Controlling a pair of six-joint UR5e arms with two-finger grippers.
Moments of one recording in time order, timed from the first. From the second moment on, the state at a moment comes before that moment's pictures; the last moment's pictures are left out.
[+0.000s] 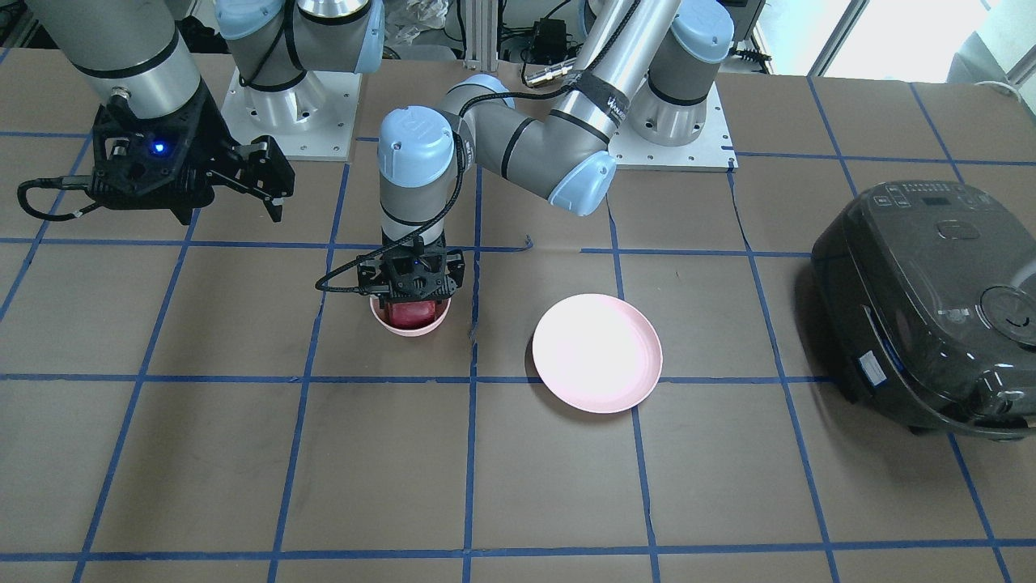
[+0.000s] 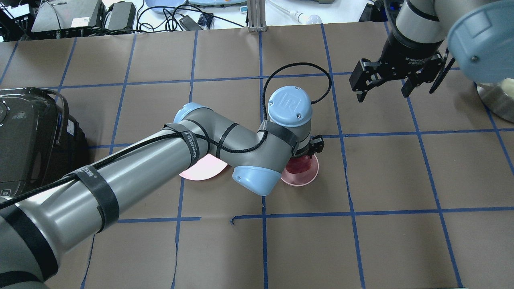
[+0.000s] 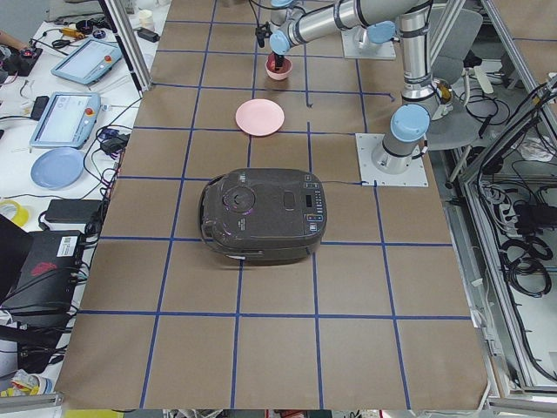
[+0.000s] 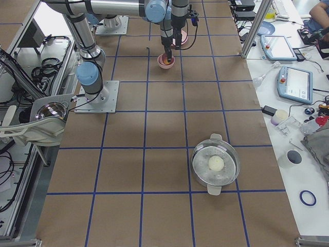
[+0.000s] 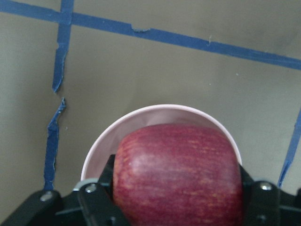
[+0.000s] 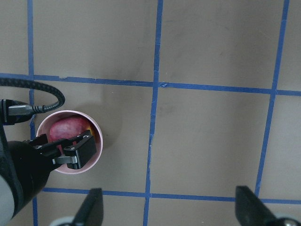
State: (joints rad) left arm -2.14 -2.03 -1.75 -0.81 1.51 -0.77; right arm 1.55 -1.57 1.61 -1.60 -1.58 -0.09
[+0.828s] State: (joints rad) left arm -1.99 -1.85 -1.77 -0.96 1.59 -0.45; right arm 1.55 -1.58 1.61 -1.60 -1.57 0.03
